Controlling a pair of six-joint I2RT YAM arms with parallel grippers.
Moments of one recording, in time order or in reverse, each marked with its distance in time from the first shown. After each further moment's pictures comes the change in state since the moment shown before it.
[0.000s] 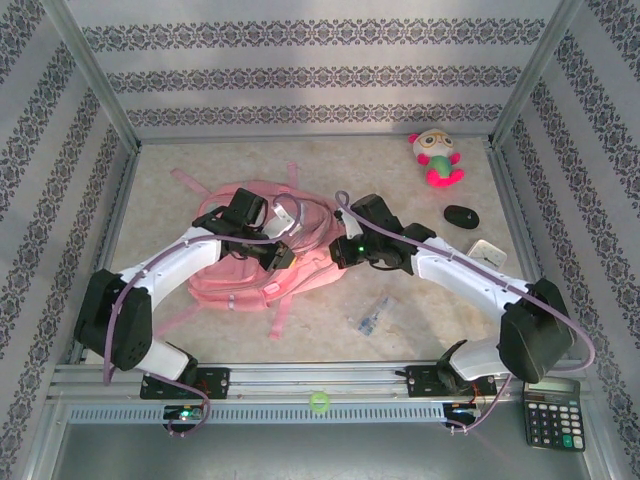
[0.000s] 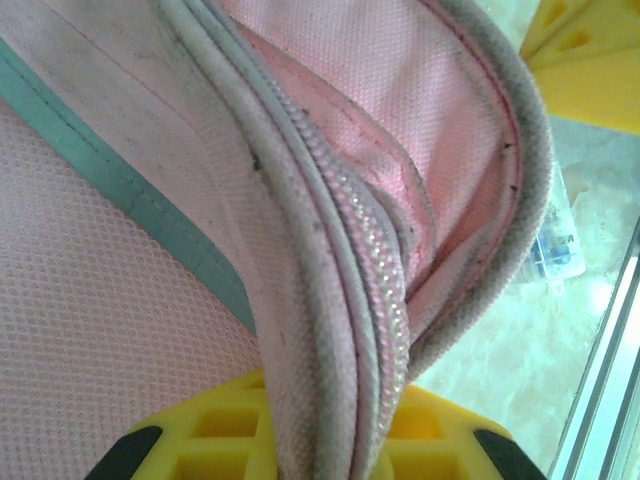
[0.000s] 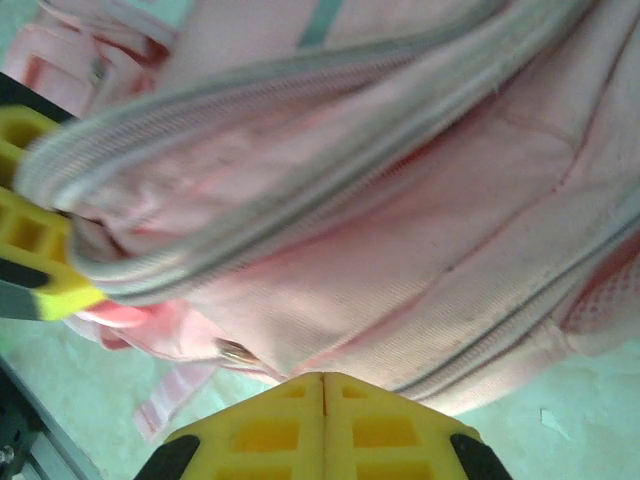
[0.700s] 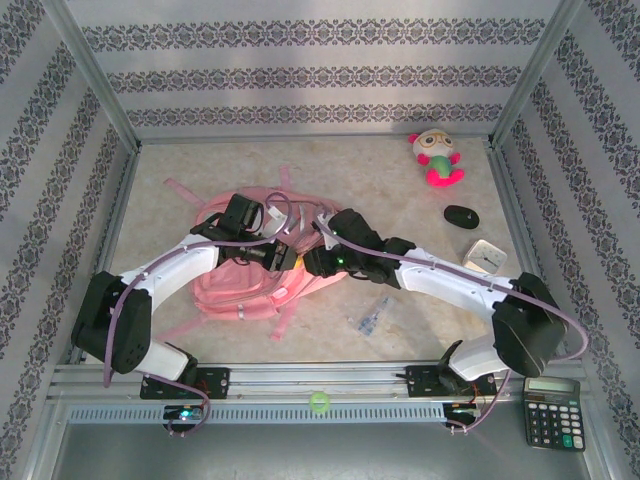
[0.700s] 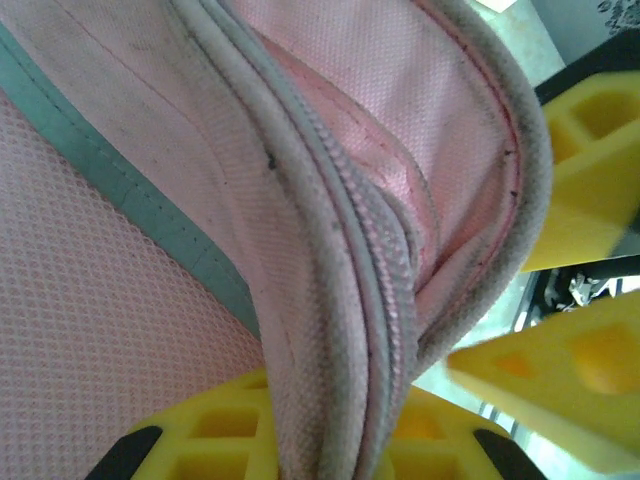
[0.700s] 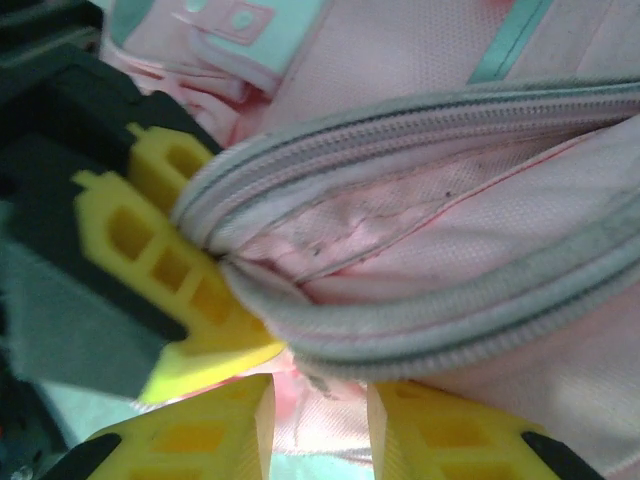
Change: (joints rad) left arm 0.013 -0.014 -0.092 0.163 0.161 -0.259; right arm 0.157 0.042 -0.042 0.212 0.090 0.069
